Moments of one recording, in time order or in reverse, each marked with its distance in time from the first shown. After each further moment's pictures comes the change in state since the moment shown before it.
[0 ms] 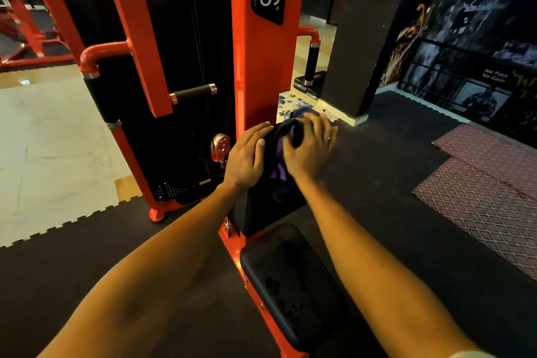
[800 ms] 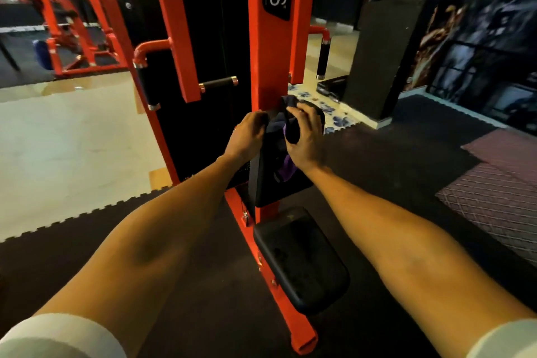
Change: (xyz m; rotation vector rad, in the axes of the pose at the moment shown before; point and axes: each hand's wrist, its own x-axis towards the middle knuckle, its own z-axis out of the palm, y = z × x) left_hand -0.023 0.050 -0.048 0.087 -0.161 -0.372; right_hand -0.040 -0.011 -0.057 0.263 -0.196 -0.229
